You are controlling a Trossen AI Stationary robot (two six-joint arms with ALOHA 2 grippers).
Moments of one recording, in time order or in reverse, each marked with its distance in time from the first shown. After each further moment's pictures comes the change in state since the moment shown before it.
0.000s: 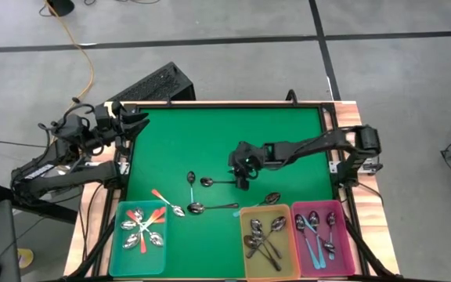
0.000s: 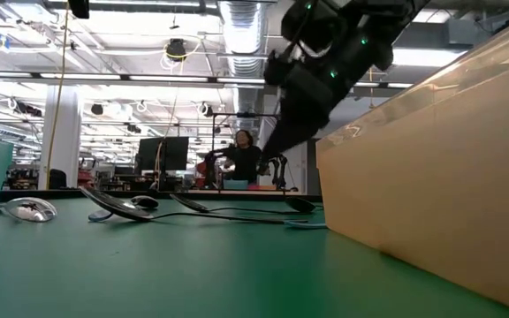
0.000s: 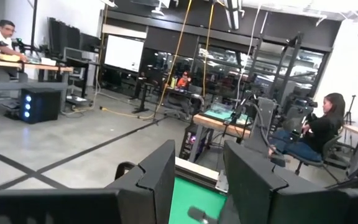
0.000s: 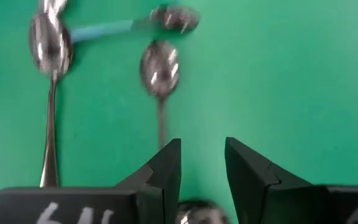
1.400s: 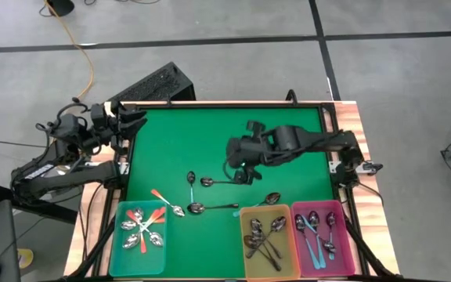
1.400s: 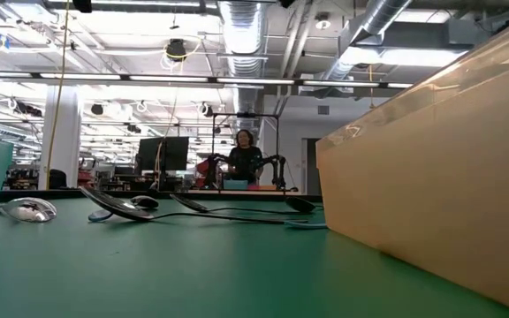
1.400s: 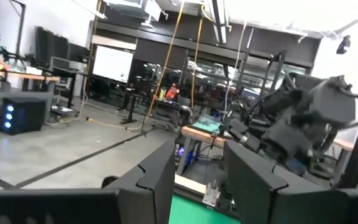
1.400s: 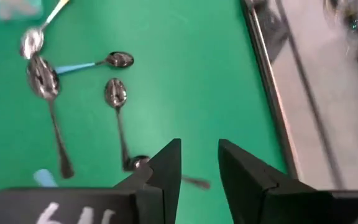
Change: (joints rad) left arm 0.002 0.003 0.001 0.067 0.040 -0.028; right arm 0.207 0.207 1.224 -1.319 0.479 0.136
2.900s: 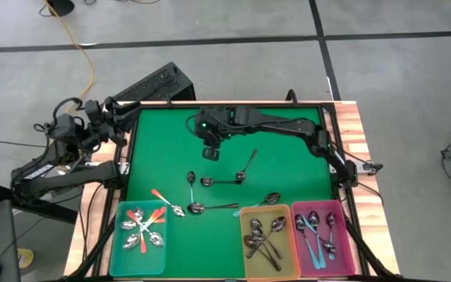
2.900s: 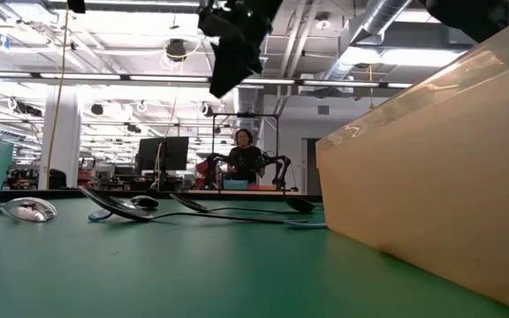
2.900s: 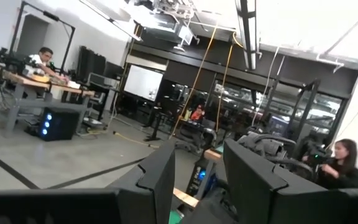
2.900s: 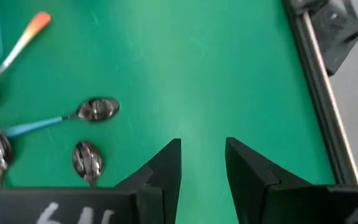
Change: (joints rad) left arm 0.001 -0.006 -0.001 0.054 -0.163 -0.041; right arm -0.307 0.276 0.046 0.360 -0.367 -0.217
